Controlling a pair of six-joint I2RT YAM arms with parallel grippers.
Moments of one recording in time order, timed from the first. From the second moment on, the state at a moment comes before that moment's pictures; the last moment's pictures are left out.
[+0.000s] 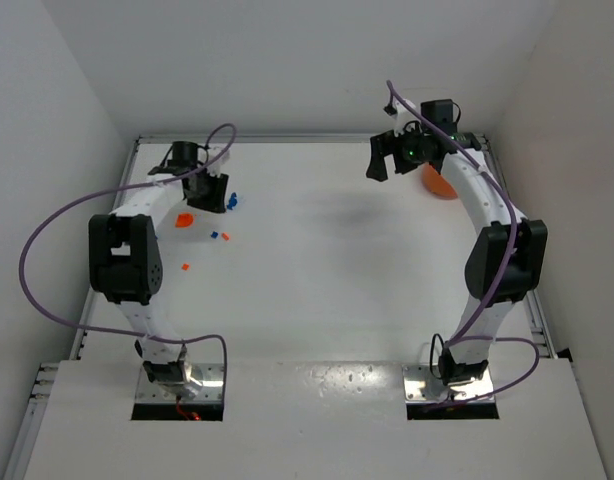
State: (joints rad) left arm 0.00 1.82 1.37 -0.51 0.21 0.23; right arm 0.11 1.85 1.66 -0.60 -0.44 -0.21
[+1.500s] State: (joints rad) left arm -0.11 2.13 1.58 -0.39 0.08 0.15; right arm 0.11 1.86 1.62 -0.55 -0.45 -0.17
